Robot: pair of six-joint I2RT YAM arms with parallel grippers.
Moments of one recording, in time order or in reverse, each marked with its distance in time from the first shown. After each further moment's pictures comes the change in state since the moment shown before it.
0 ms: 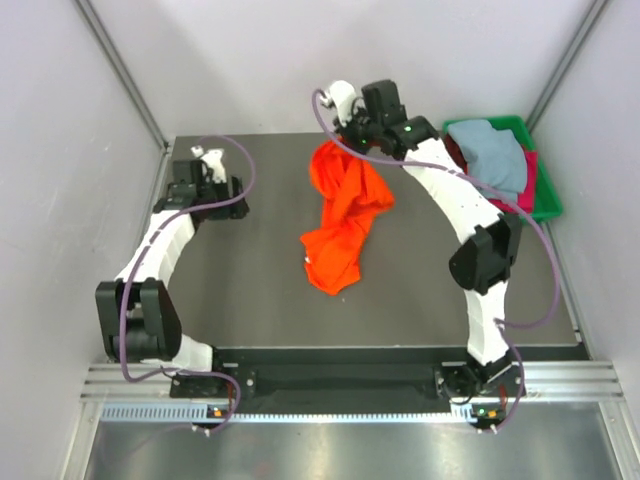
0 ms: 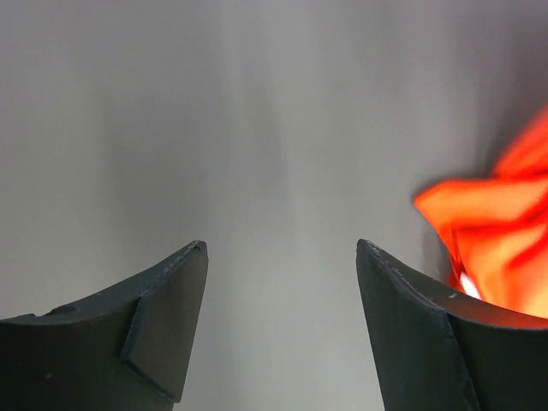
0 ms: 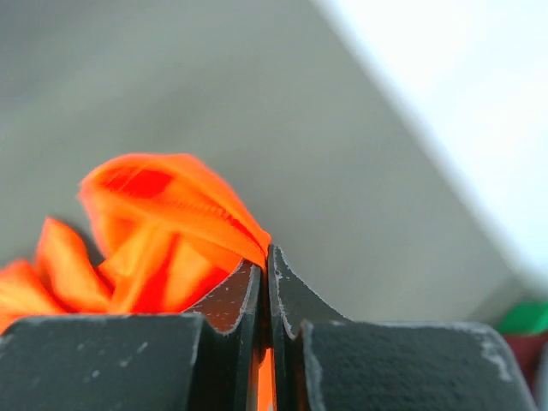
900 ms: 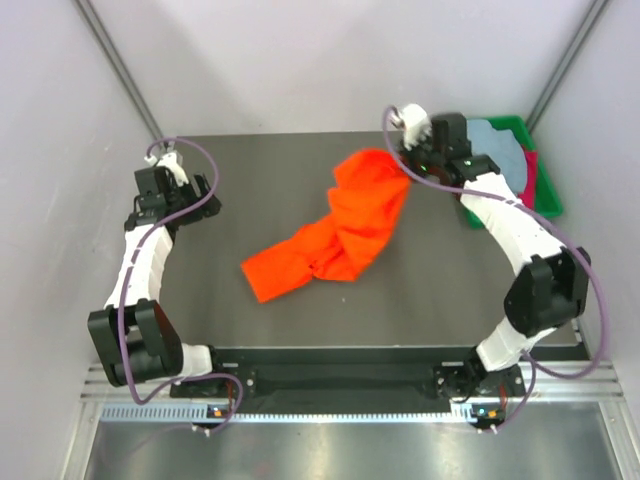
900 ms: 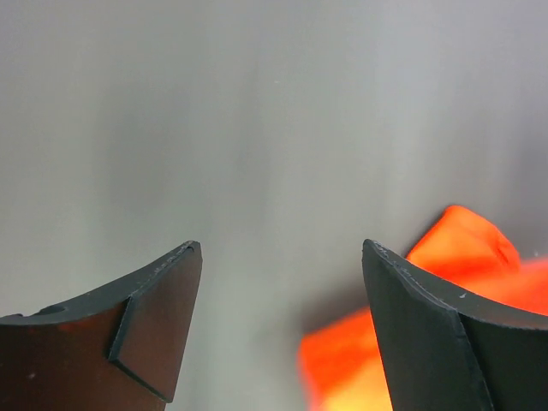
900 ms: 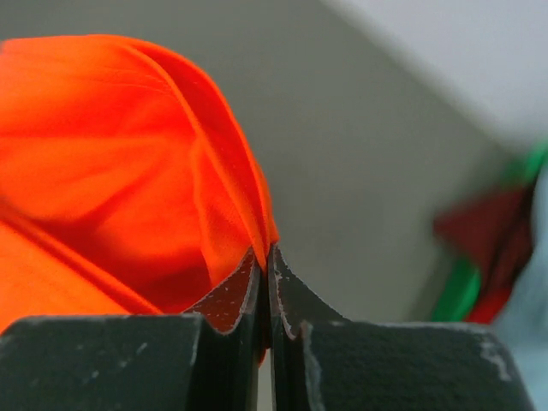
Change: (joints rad) left arm 0.215 -0.138 -0.068 0.031 0.002 -0.154; right arm -0.147 -0.489 -0.609 0.271 -0.045 0.107
